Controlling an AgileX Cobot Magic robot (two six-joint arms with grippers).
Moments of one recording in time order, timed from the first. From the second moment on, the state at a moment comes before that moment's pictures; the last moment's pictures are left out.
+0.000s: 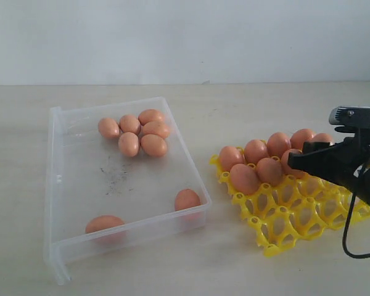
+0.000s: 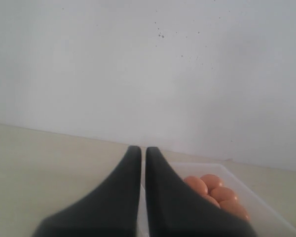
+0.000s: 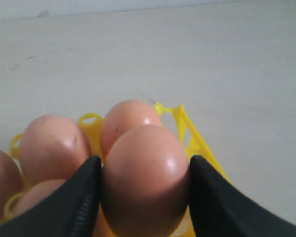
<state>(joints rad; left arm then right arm) -0.02 0.00 0.00 -0.39 0.02 0.19 0.25 1.83 -0.45 0.17 -0.85 0.06</state>
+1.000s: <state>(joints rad) -0.02 0.00 0.00 -0.39 0.02 0.19 0.24 1.64 -0.50 0.14 -0.70 0.01</state>
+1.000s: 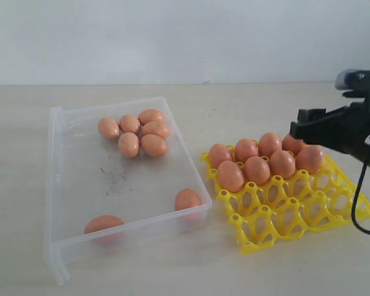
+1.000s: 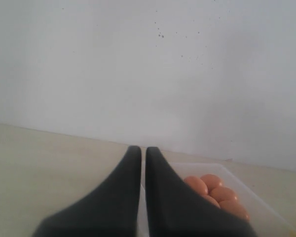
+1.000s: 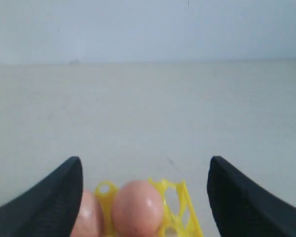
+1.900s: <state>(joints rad) -0.02 0.00 0.00 -0.39 0.02 0.19 0.51 1.20 -0.50 -0.95 -0.88 0.87</state>
